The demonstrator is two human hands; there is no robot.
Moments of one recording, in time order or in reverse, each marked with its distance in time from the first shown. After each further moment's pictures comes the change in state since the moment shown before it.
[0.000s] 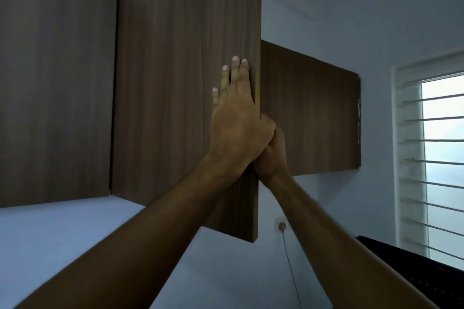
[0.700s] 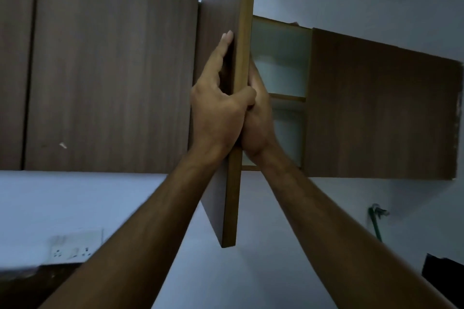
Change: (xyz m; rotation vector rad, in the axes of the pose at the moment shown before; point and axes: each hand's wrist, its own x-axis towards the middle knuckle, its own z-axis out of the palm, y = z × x) left_hand -0.034 -0.025 -0.131 -0.480 0.294 -0.021; right_hand -0.005 -0.096 0.129 0.322 -0.257 -0.198
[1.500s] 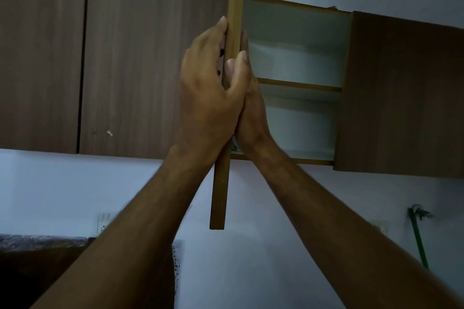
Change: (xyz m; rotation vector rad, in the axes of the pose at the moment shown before) left_hand 0.003 -0.001 -0.064 0.595 0.175 0.343; right_hand -0.003 0.010 0.071 0.140 -0.012 0.106
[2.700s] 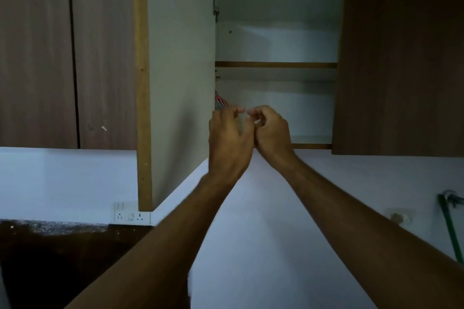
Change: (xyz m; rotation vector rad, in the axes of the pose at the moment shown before) left_hand -0.125 0.011 0.122 0.117 -0.358 -0.539; right_hand -0.058 0.076 -0.154 -0.378 0.050 0.256
